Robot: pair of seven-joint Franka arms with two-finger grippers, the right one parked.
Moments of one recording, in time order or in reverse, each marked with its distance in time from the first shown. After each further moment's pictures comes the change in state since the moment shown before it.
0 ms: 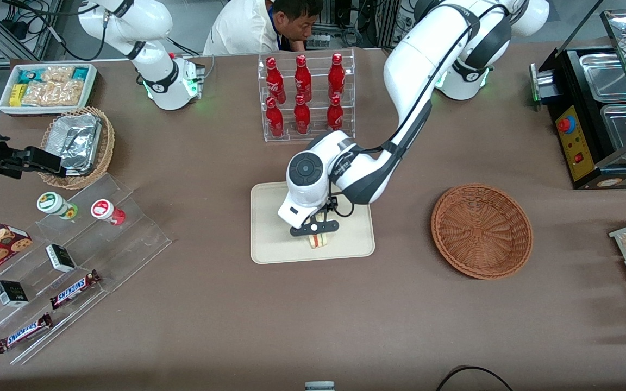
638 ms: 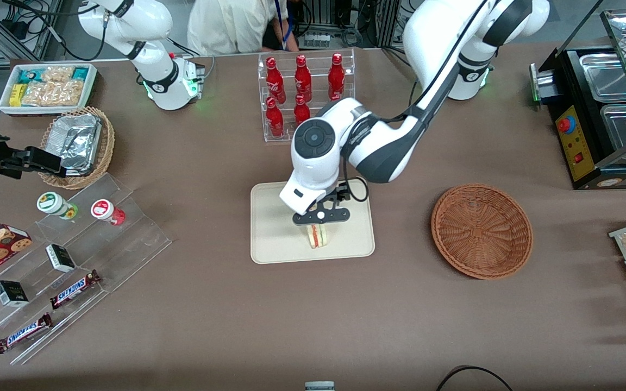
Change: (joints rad) arm 0.042 -0.178 0.002 0.019 -0.002 -0.185 0.103
